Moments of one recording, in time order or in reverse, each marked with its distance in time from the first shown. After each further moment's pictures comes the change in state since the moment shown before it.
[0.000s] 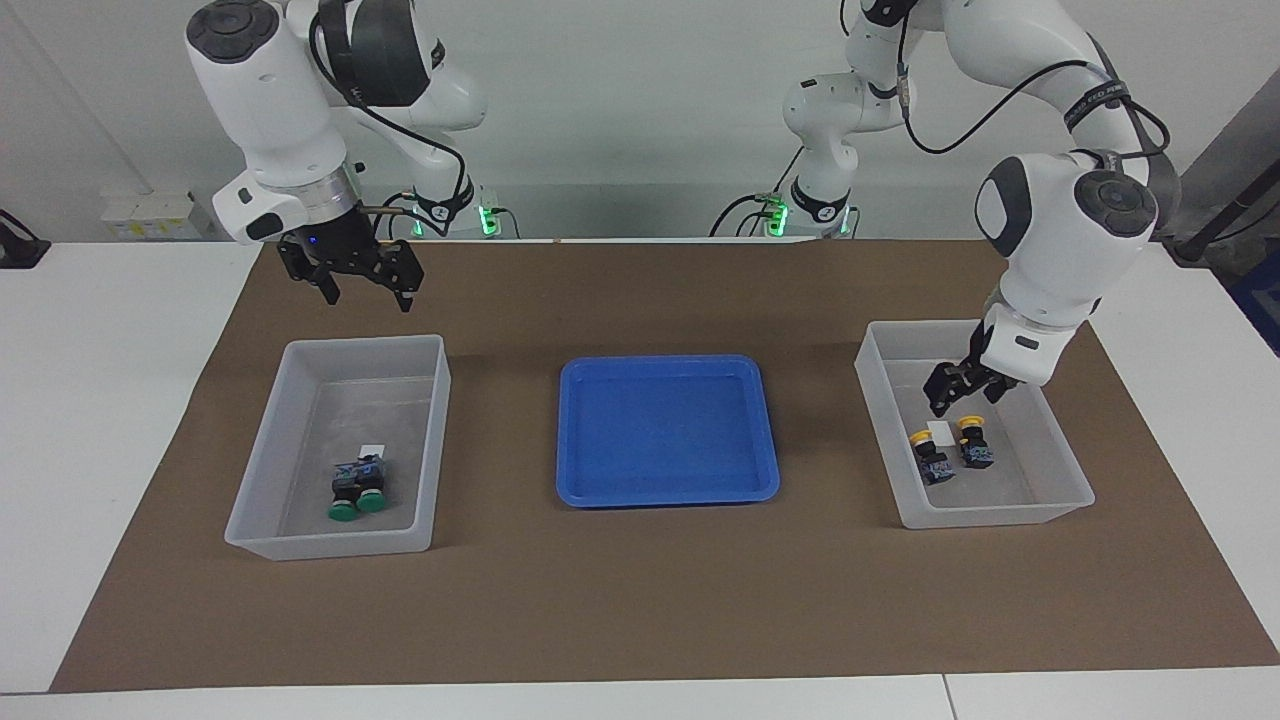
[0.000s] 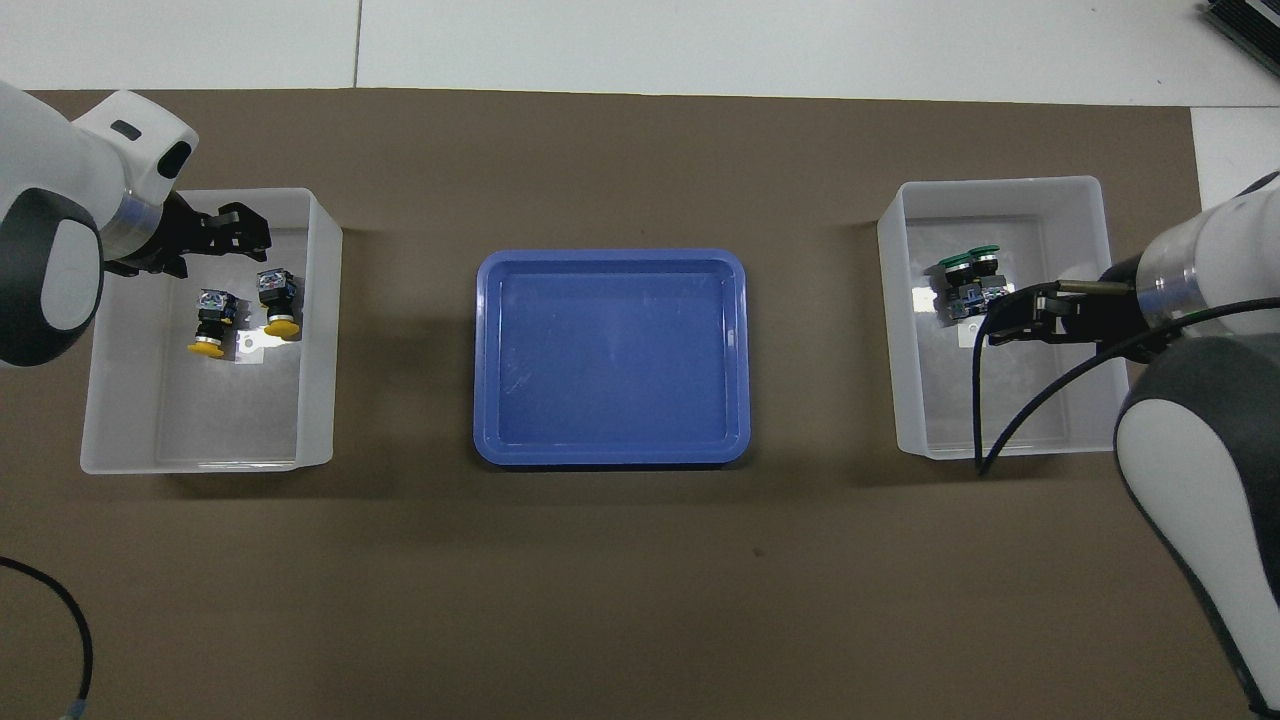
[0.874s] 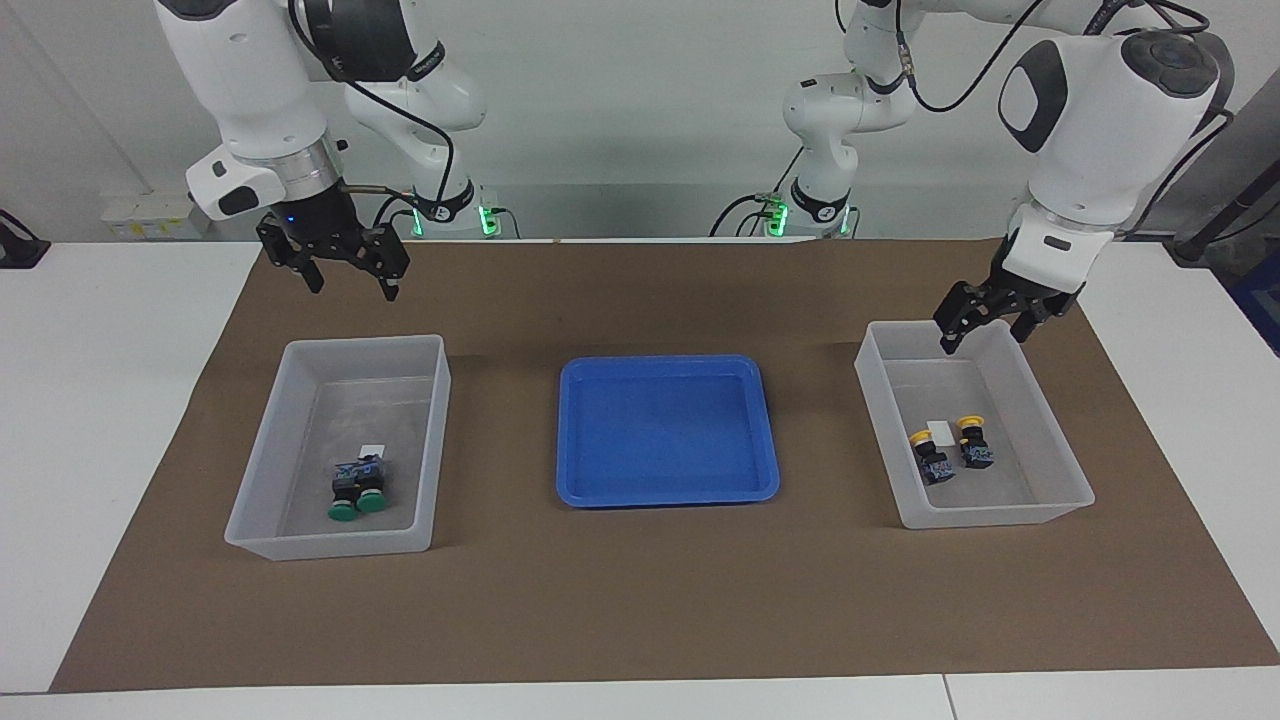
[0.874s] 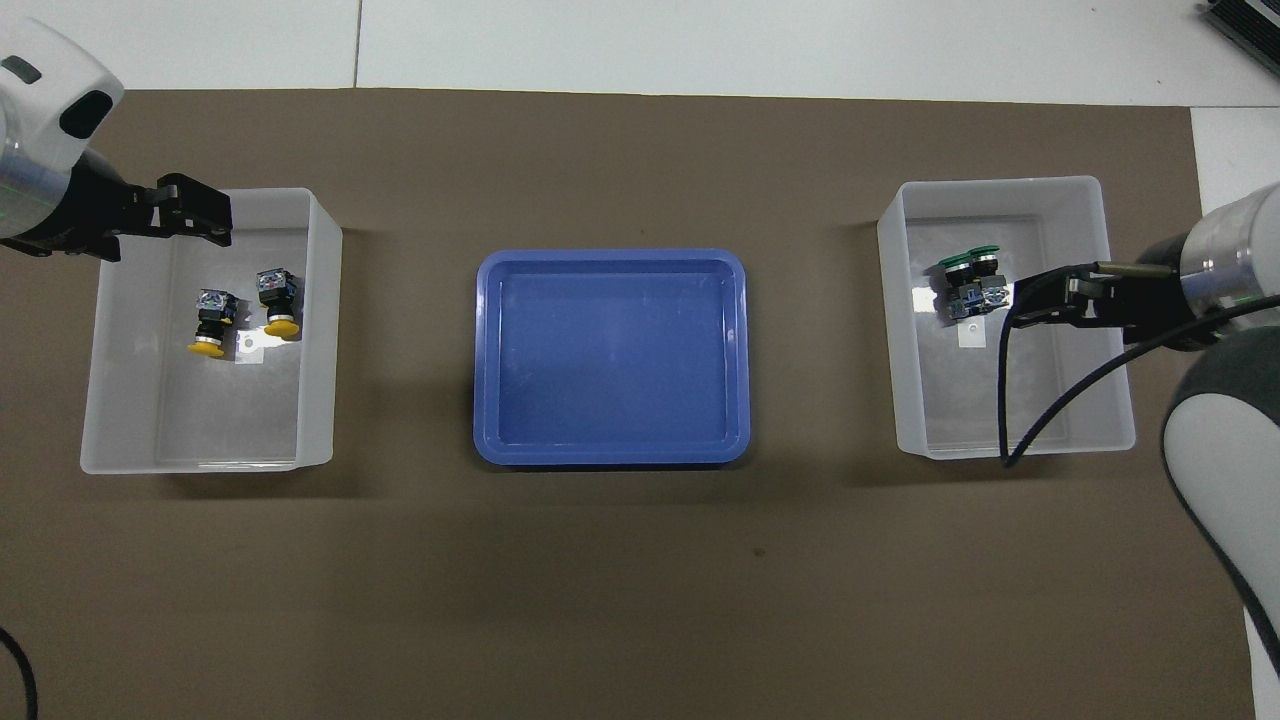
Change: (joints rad) left arm -0.004 -0.098 -0.005 0.071 -0.032 -0.104 0.037; right arm -0.015 0.000 -0.001 0.081 0.000 -0.052 0.000
